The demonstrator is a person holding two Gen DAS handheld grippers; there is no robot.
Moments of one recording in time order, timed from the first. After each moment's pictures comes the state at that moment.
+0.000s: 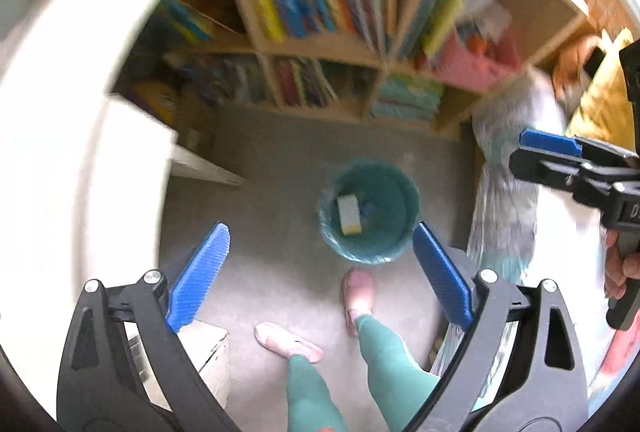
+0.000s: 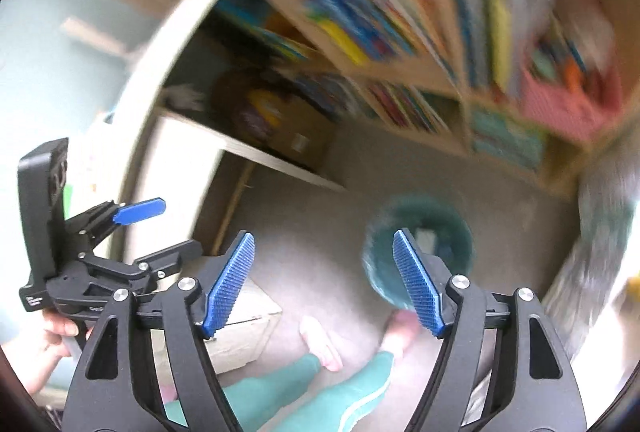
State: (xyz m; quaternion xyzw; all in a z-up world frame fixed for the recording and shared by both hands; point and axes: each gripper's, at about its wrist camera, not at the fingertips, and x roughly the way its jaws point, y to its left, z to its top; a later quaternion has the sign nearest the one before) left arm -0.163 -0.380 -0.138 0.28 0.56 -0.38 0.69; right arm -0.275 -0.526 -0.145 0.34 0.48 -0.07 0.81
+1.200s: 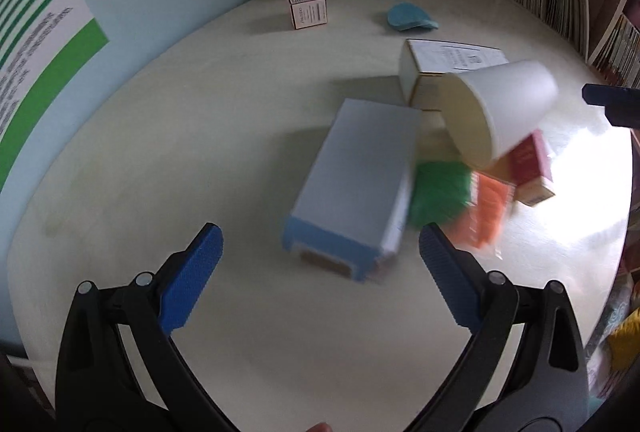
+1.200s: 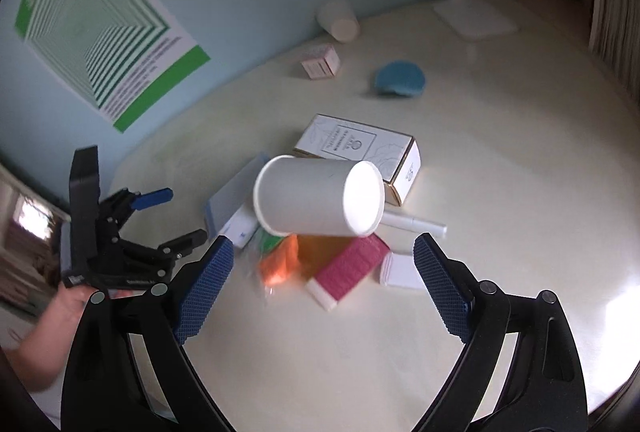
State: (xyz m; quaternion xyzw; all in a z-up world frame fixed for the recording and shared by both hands) left arm 0.097 0.053 -0.071 0.09 0.53 -0.10 0.84; right arm 0.151 -0.188 -0.056 0.11 0.54 0.24 0.80
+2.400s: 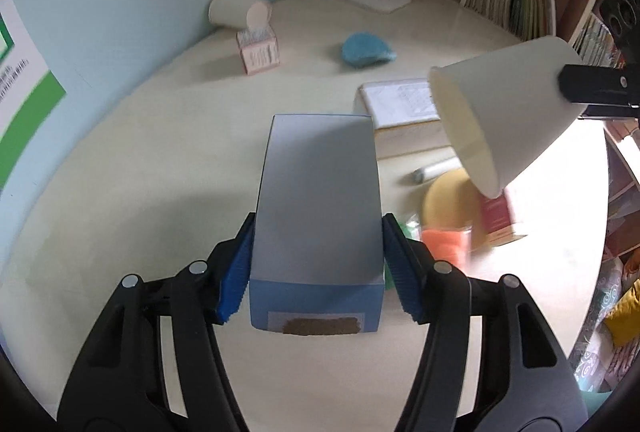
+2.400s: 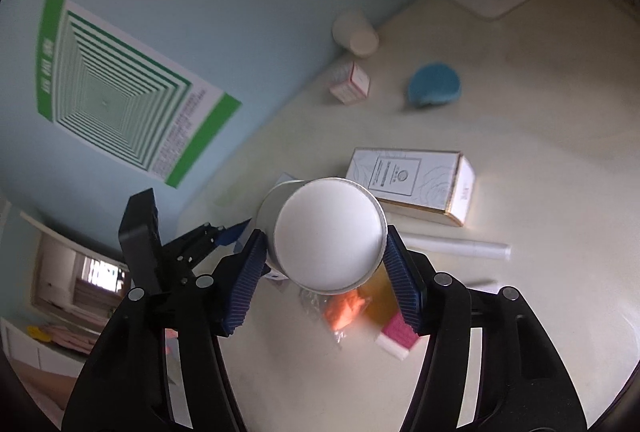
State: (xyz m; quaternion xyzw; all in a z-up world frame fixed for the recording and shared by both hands) left arm 0.116 0.024 -0.046 0.09 0.49 -0.17 0.85; right arm 0.150 -0.211 -0.035 0.25 0.49 0.28 0.79
